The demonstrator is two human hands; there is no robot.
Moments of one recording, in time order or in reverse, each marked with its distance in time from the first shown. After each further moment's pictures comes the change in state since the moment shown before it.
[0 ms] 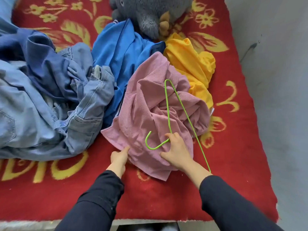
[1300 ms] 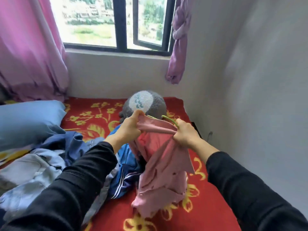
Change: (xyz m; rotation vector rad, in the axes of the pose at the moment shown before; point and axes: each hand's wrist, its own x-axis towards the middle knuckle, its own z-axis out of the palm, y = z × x) left_hand -0.360 0.275 -0.115 0.517 -0.095 1.547; right_hand -0.123 -0.225 -0.329 -0.244 0.479 -0.124
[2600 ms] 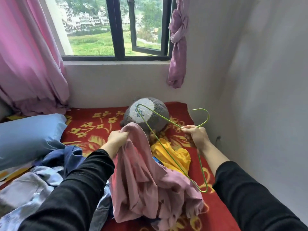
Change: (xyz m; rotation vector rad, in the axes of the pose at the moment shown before) left_hand 0.081 -0.067 0.024 -0.240 0.201 -0.648; right_hand 0.083 0.066 0.010 1.135 0.061 0.250
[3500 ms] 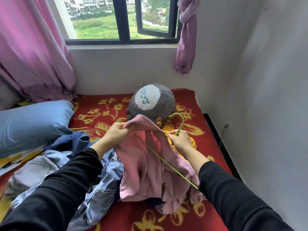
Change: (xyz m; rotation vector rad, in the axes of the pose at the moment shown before) left_hand -0.027 -0.023 -0.024 0.037 -0.240 0.316; right_hand -0.011 0.063 0.065 -0.490 -0.029 0.000
